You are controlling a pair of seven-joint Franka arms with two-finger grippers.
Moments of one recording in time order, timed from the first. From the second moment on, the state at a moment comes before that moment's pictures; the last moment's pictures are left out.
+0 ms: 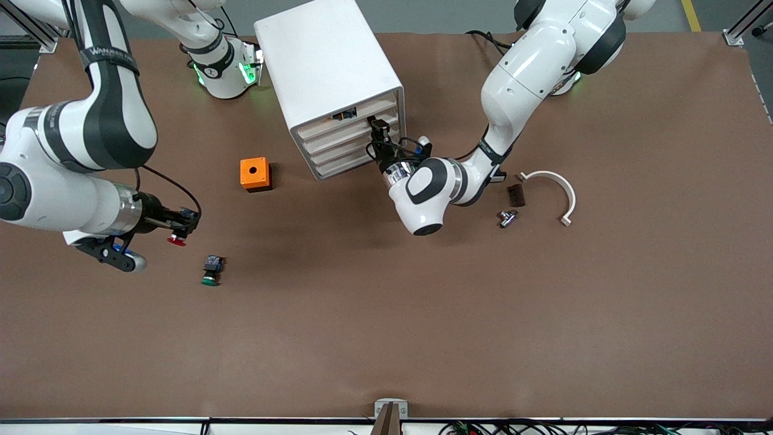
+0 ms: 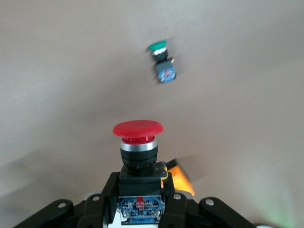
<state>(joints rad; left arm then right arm) -0.54 0.94 -0.24 -1.41 -0.99 1.45 -2.20 0.20 0.30 -0.09 -1.56 0.17 1.64 0.54</state>
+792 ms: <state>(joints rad) -0.44 0.94 -0.23 -1.41 -1.01 1.45 -2.20 0.34 0.18 -0.09 -1.56 0.20 1.57 1.00</state>
